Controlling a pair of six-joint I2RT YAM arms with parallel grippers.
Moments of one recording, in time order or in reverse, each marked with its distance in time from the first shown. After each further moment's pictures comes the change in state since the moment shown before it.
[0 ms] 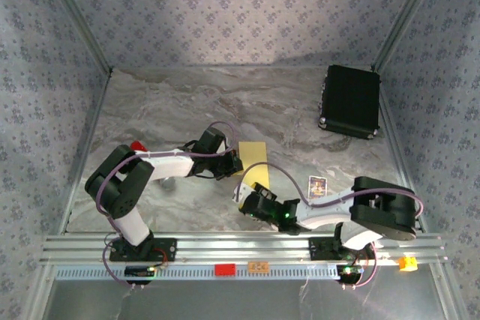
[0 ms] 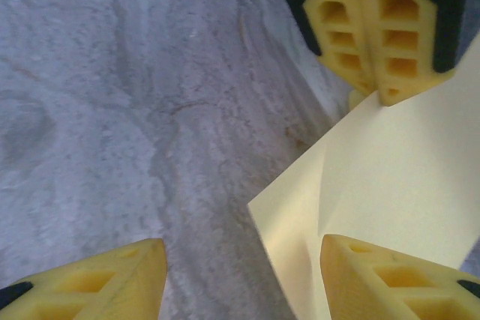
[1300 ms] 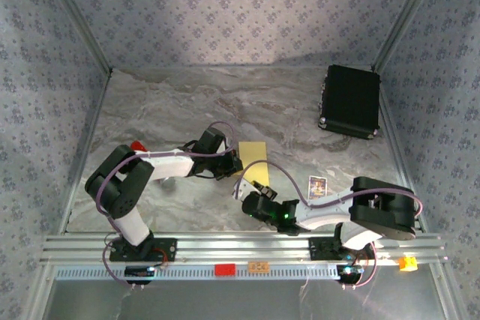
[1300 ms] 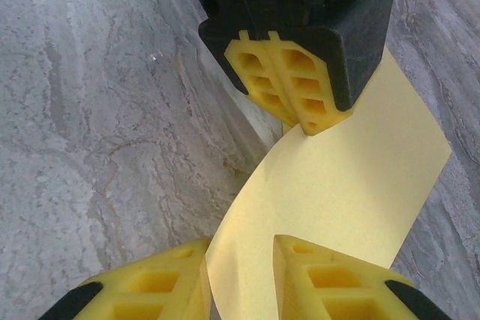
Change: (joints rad) left arm 0.000 0.000 0.000 0.000 0.000 0.000; right arm 0.011 -0.008 0.002 0.041 0.117 -0.012
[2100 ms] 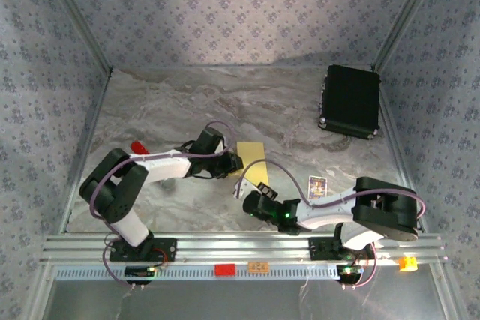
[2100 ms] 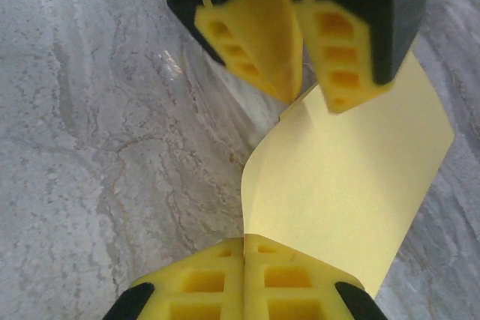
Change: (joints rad) left arm 0.006 -0.063 -0.013 -0.047 -0.044 0.002; right arm -0.017 -0.021 -0.001 -0.026 -0.050 0.035
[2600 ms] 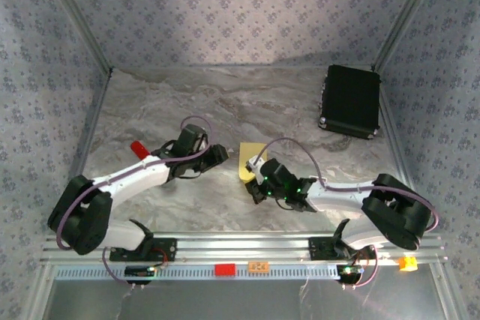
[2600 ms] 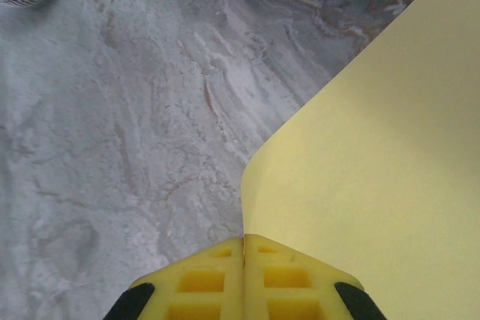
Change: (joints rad) left arm 0.063 -0.278 -0.058 -0.177 -0.230 0.044; right arm -0.366 -0.077 0.016 -0.030 -0.692 0.289
